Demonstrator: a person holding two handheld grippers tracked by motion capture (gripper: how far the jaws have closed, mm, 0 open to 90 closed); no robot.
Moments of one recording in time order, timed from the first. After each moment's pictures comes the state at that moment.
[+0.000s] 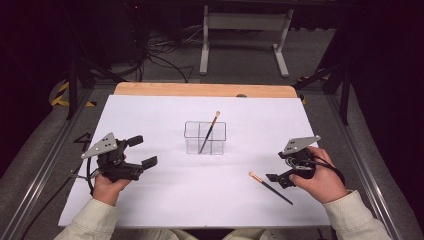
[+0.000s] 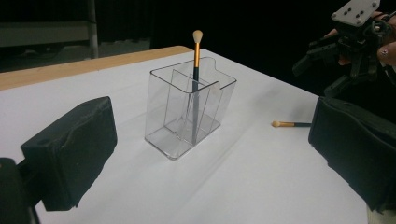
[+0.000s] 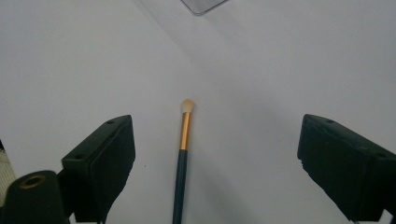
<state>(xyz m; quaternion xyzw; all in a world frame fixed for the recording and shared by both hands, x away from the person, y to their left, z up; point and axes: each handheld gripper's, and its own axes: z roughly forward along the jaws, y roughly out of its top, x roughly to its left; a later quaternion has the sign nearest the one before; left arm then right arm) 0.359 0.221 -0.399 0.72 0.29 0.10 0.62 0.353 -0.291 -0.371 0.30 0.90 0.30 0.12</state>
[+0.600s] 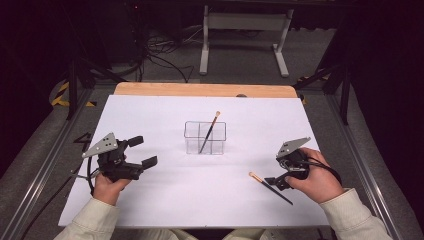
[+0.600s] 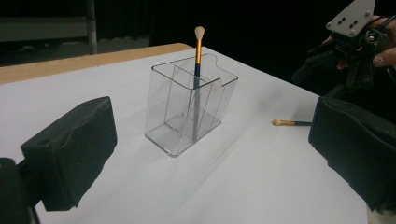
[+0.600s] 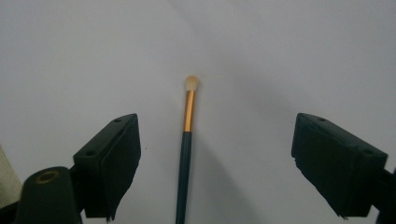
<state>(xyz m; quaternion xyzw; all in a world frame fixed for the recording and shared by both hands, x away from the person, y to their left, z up) 0.361 0.222 -0.402 0.72 0.29 0.09 0.62 0.355 -0.283 -0.381 0.30 0.91 0.25 0.10</state>
